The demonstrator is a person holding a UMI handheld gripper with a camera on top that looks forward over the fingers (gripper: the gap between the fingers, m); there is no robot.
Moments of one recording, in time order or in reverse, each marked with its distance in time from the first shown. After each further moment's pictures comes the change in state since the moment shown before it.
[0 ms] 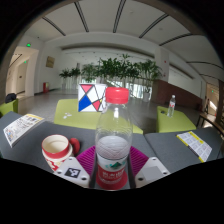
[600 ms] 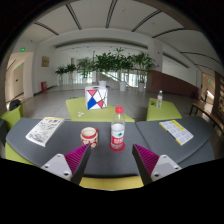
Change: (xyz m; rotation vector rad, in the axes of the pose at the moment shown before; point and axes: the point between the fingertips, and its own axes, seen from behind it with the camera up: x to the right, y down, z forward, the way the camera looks) arm -0.025 -0.040 -0.261 -0.118 0.025 0.078
